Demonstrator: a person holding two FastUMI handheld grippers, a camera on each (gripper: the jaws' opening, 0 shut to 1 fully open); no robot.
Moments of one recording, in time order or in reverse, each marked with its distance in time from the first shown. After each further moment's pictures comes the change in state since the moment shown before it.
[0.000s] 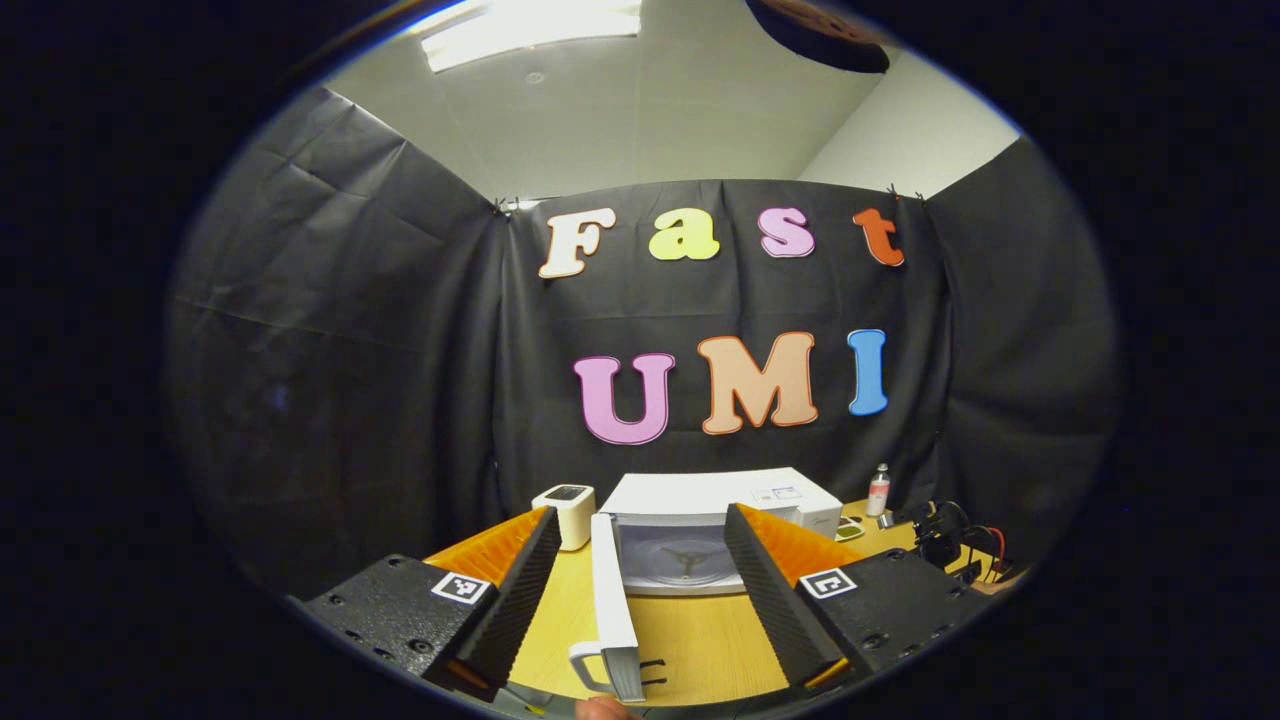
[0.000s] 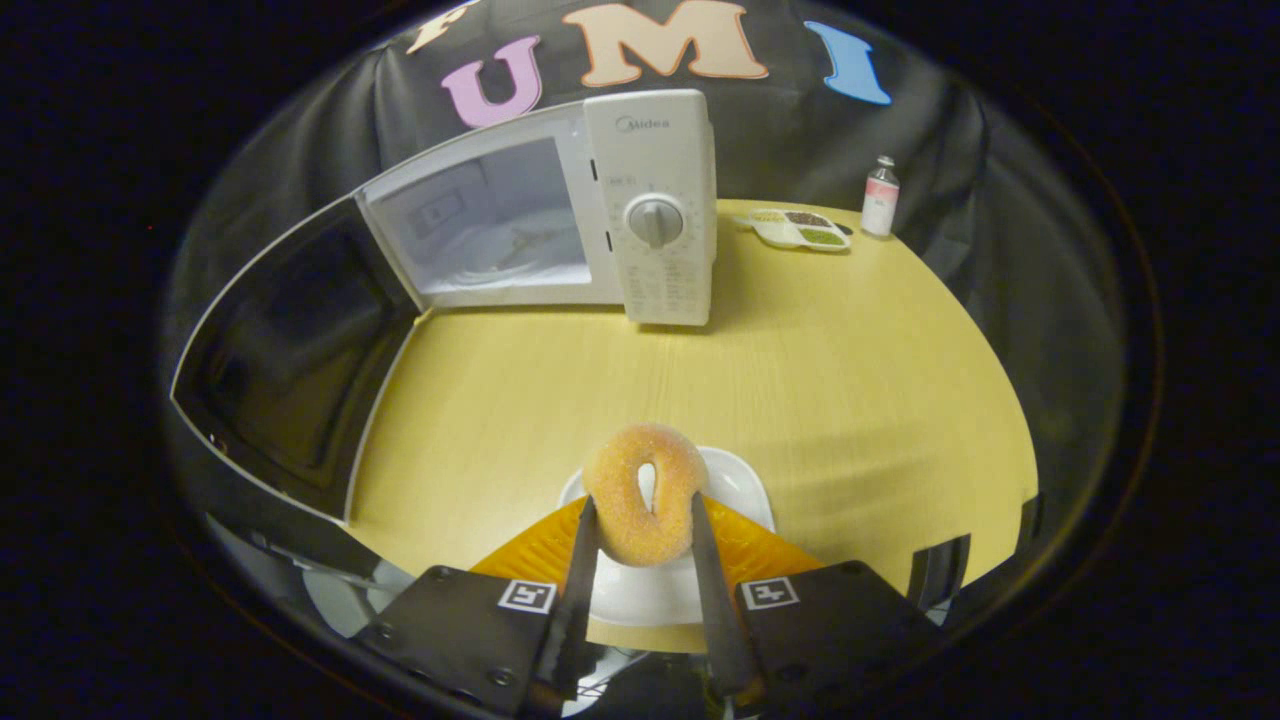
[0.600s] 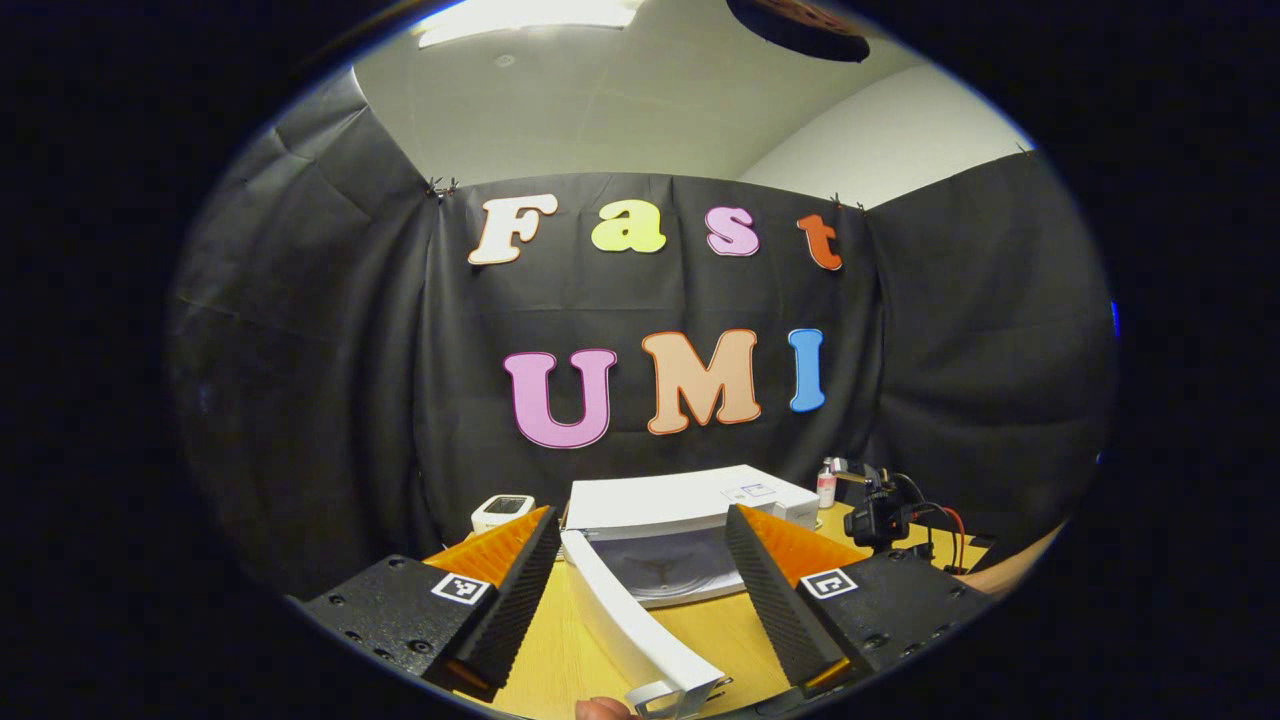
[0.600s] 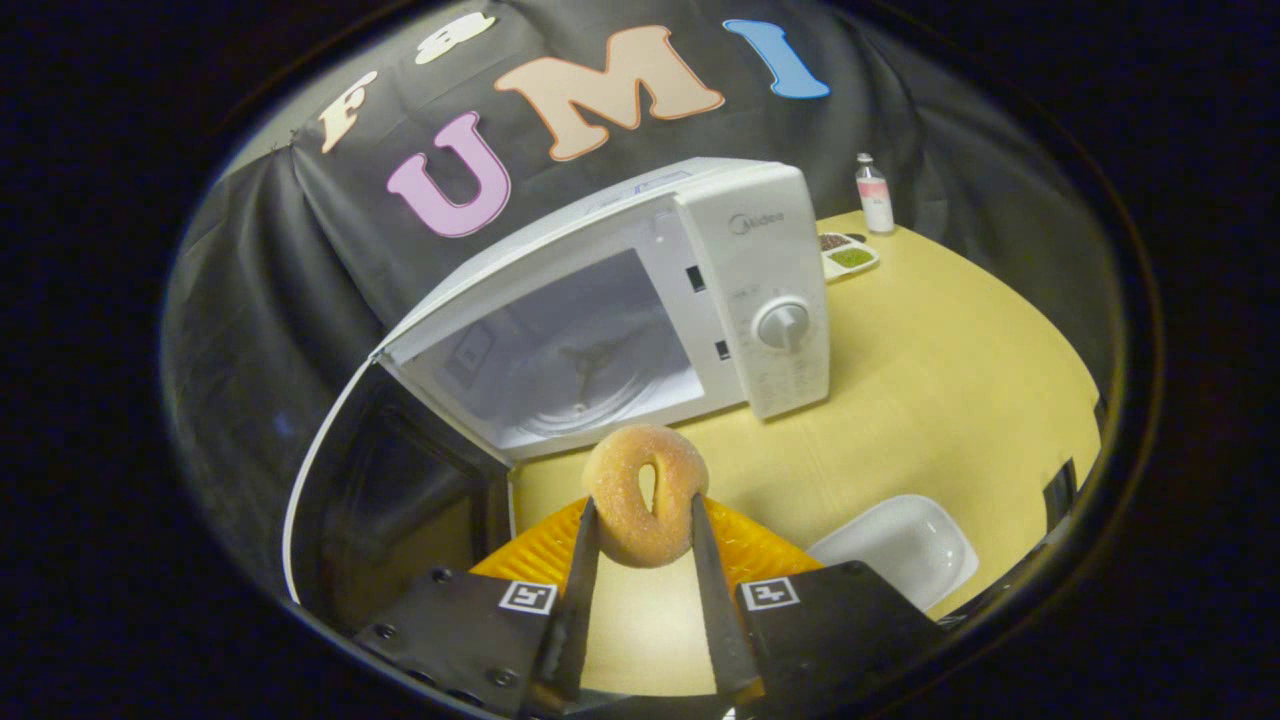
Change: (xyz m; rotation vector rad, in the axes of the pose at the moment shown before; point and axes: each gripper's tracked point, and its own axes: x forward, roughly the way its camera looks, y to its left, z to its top) left arm 0.054 0.045 -0.017 -0.007 0.005 -0.256; right arm 0.025 0.129 0.092 0.311 -0.160 0.065
